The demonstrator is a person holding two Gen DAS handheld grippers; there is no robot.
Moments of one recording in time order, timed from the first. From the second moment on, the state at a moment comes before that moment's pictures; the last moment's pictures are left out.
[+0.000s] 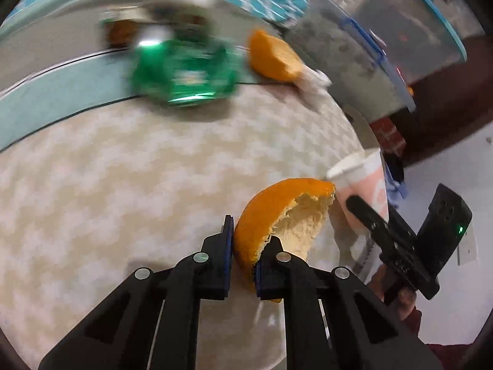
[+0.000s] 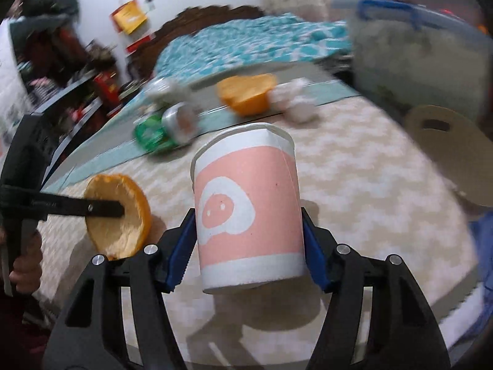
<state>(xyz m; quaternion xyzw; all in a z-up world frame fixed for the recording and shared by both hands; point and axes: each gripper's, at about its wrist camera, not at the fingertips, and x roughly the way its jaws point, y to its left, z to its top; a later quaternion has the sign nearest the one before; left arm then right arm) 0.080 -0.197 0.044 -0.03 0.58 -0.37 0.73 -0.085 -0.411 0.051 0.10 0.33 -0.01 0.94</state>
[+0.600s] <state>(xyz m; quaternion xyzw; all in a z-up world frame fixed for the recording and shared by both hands) 0.088 -0.528 0.074 0.06 0.53 -0.46 0.70 -0.123 -0.658 0.066 0.31 0.21 -0.23 0.90</state>
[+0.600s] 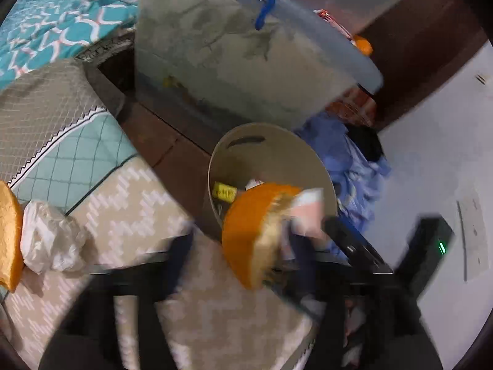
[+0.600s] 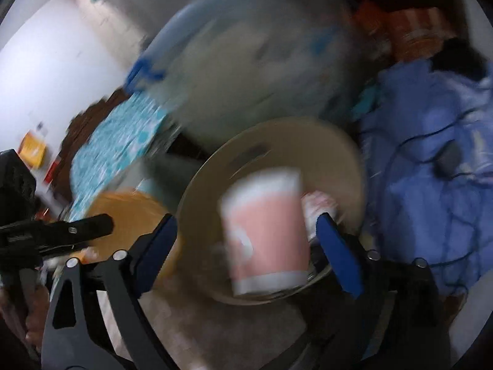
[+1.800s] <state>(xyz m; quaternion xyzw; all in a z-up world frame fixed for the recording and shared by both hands) 0.173 -0.154 0.041 -0.08 0.51 -0.31 0.80 0.084 -0.313 0.079 0.19 0.39 0.24 0.87</state>
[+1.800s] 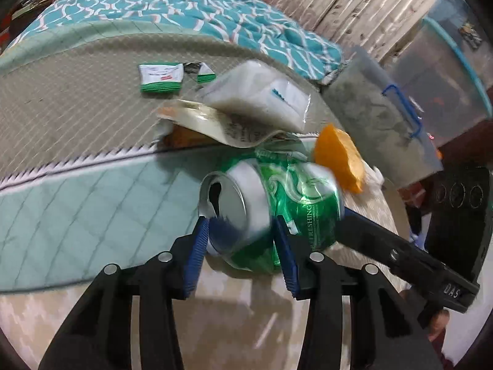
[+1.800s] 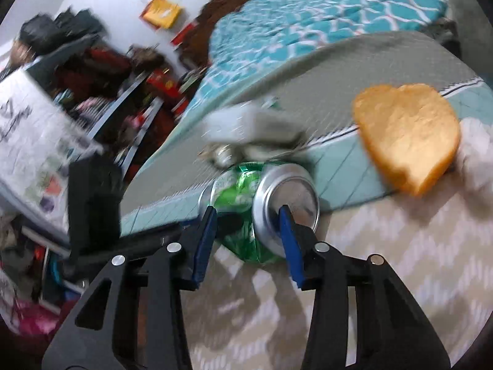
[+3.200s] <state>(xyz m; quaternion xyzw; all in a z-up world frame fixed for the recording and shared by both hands) 0.024 0.018 0.064 -0.15 0.46 -0.24 0.84 0.085 -0.196 0.103 -0.03 0.45 0.30 0.84</state>
